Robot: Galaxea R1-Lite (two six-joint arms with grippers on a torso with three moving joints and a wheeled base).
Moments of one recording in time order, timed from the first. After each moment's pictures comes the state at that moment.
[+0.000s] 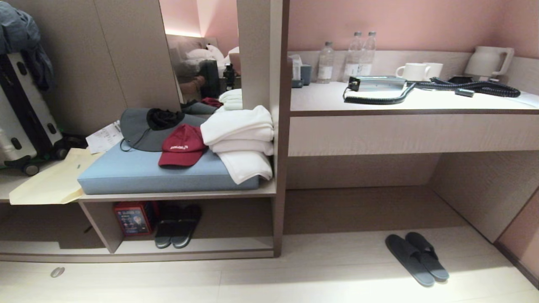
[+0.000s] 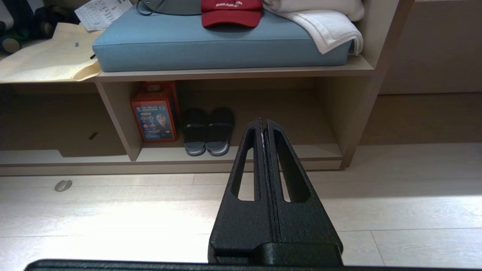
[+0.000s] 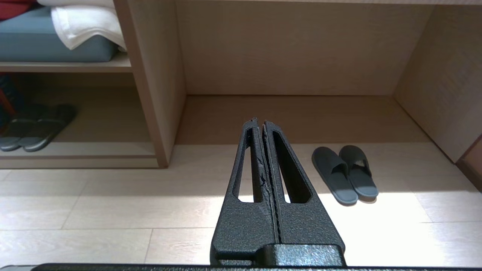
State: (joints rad) left arm 0.00 0.00 0.00 -0.01 0.01 -0.01; right arm 0.00 0.00 0.00 -0.01 -0.02 0.01
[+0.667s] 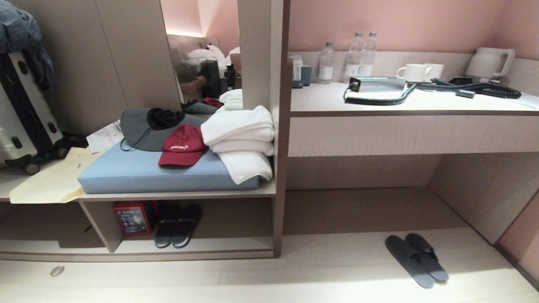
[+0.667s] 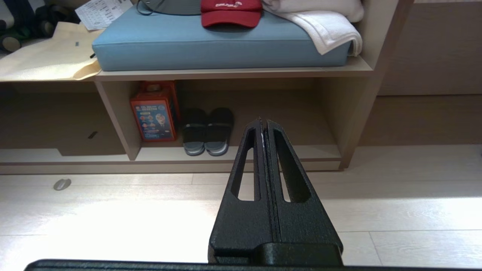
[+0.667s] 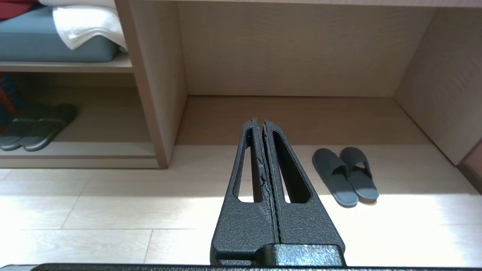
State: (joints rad) left arm 0.00 0.00 0.00 -0.01 0.01 -0.01; right arm 0.00 0.00 0.00 -0.01 -0.02 0.01
